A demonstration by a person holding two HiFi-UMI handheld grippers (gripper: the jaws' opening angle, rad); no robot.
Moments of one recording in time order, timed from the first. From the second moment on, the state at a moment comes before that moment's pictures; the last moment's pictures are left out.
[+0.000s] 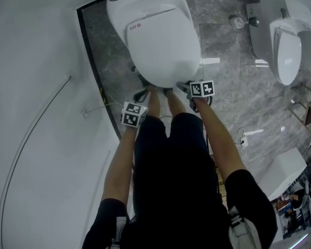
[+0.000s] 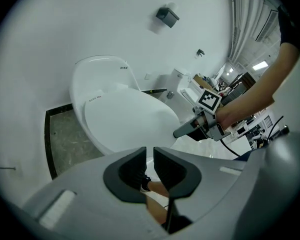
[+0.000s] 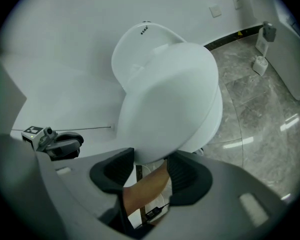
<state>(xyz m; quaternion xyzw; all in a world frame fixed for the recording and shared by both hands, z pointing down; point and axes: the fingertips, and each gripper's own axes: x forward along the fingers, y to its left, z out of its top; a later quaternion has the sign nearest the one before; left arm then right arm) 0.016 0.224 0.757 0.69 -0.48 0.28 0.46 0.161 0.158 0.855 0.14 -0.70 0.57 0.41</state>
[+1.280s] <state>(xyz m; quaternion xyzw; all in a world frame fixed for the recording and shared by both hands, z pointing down) 0.016 0.257 0.841 0.67 -0.48 0.27 0.50 0.185 0.172 0.986 0.18 -0.65 0.55 0.49</state>
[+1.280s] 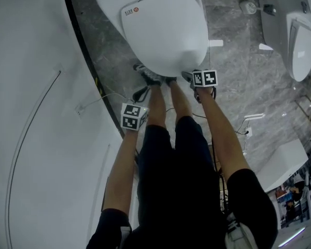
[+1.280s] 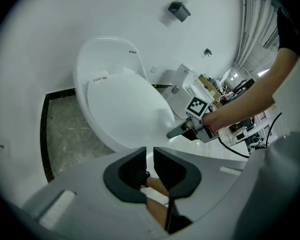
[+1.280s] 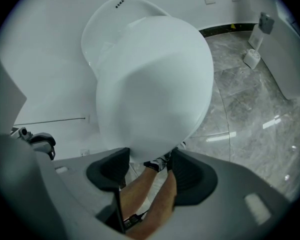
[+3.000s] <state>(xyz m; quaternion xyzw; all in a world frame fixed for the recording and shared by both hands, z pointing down) -0.013 0.260 0.764 0.70 -0.47 0.29 0.46 0.166 0.174 0.829 0.08 -0.80 0.32 0.50</state>
